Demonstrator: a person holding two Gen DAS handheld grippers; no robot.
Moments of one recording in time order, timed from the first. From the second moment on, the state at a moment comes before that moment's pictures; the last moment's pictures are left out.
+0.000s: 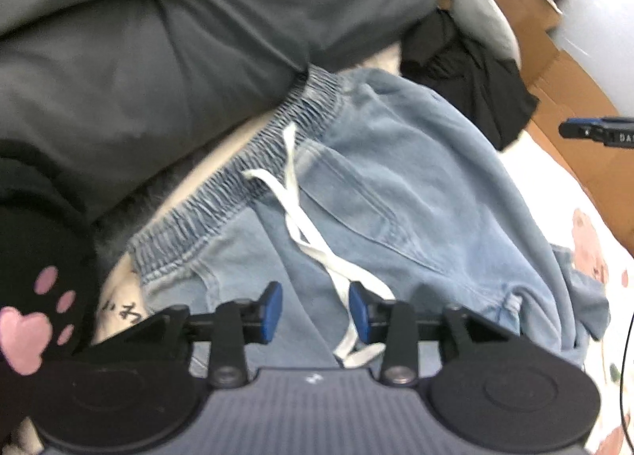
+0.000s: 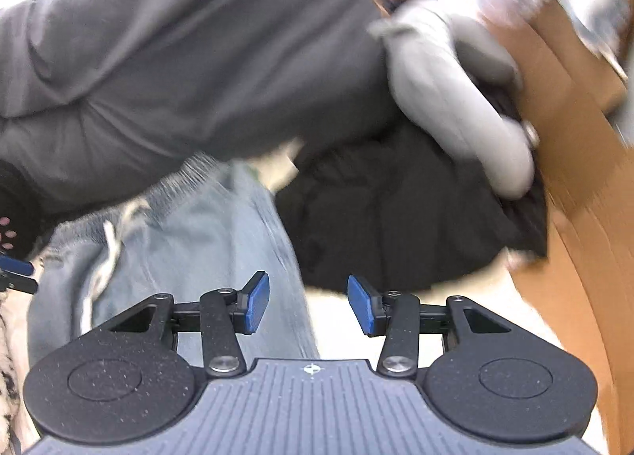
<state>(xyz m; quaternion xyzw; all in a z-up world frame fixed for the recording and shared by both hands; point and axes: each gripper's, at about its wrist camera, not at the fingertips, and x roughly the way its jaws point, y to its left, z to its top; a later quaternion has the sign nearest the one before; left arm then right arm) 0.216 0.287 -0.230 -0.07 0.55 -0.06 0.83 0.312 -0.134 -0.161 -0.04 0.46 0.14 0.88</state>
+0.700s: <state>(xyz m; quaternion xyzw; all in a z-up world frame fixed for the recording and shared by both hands) 0.224 0.246 -0.185 -0.07 0.54 -0.10 0.83 0.161 -0.229 -0.181 0.05 0.50 0.04 0.86</state>
